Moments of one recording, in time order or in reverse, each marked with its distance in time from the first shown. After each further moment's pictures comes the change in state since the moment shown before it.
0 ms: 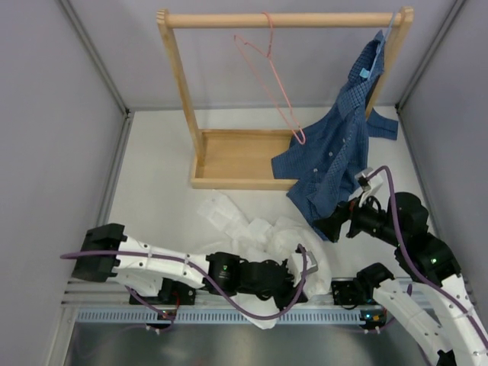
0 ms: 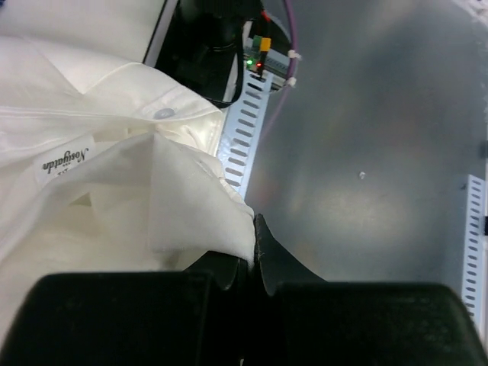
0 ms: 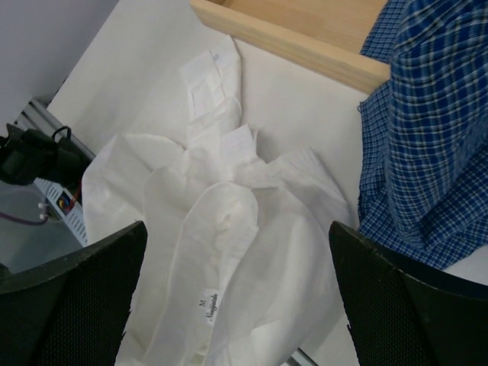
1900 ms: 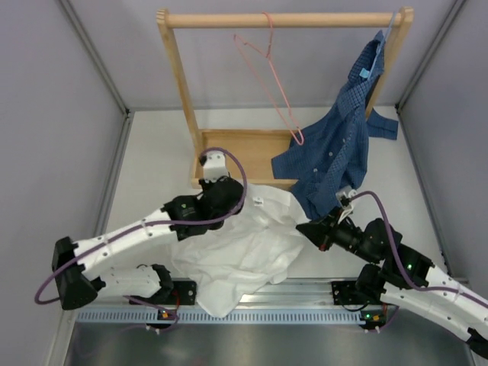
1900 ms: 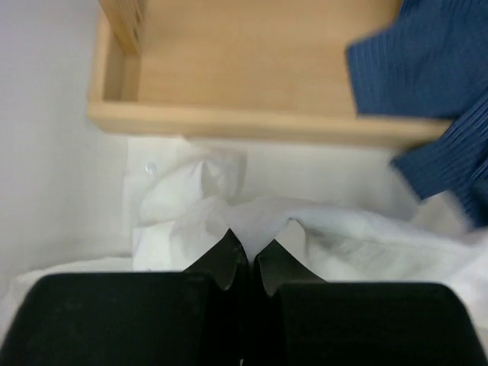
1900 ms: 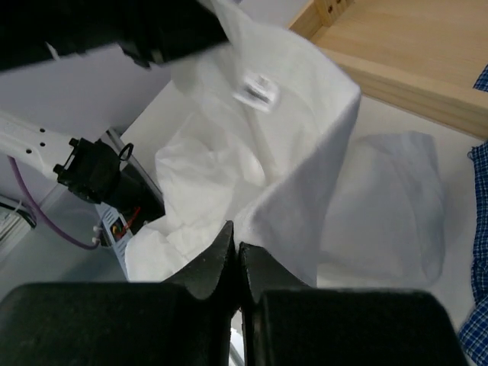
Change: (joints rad) left arm 0.600 -0.252 0.196 -0.599 -0.797 -0.229; right arm 0.560 -0.157 -0.375 0.495 0.396 0.231
